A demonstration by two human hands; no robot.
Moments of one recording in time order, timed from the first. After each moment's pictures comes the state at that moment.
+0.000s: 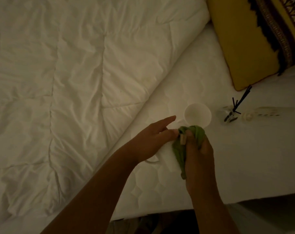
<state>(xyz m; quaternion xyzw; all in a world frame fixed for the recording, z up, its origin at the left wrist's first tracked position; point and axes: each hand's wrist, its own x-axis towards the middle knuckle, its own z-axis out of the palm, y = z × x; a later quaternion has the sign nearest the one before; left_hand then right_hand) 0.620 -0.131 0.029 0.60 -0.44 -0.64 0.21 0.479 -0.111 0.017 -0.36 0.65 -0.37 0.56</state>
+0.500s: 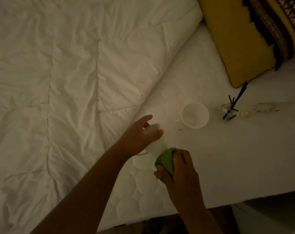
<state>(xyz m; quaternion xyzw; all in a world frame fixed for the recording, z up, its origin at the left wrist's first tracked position) 0.641 -0.138 -0.015 0.70 -0.42 -0.54 0.19 0.470 -0.063 -0.025 -0.70 0.60 -0.18 0.33</state>
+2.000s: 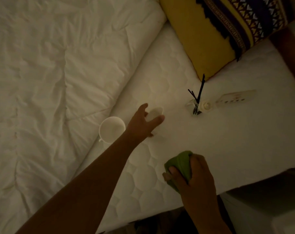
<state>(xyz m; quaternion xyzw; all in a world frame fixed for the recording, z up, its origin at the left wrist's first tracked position) 0.548 -0.188 -0.057 0.70 -0.42 -0.51 0.25 0.366 -0.063 -0.028 -0.58 0.67 -0.25 0.39</state>
